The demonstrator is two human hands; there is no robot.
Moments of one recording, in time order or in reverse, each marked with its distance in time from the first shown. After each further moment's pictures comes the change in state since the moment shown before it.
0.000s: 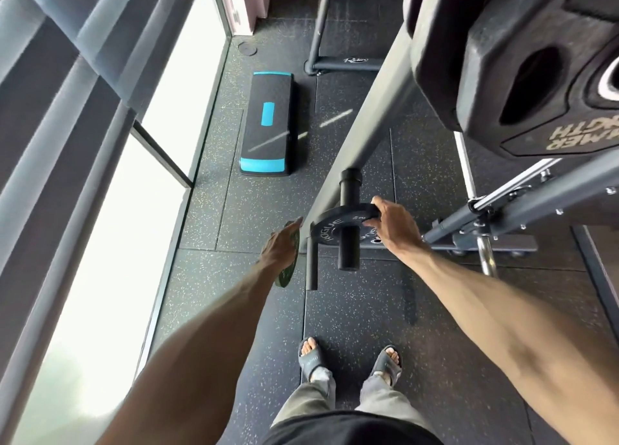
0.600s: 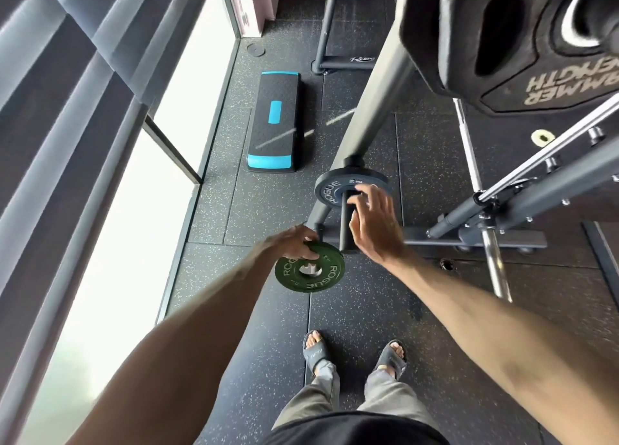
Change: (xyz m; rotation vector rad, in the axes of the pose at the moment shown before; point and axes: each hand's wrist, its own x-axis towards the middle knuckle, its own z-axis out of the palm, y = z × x) left_hand -0.024 0.020 -0.007 0.241 -0.436 0.084; right_hand -0.040 -0.020 0.035 -0.242 0.336 -0.424
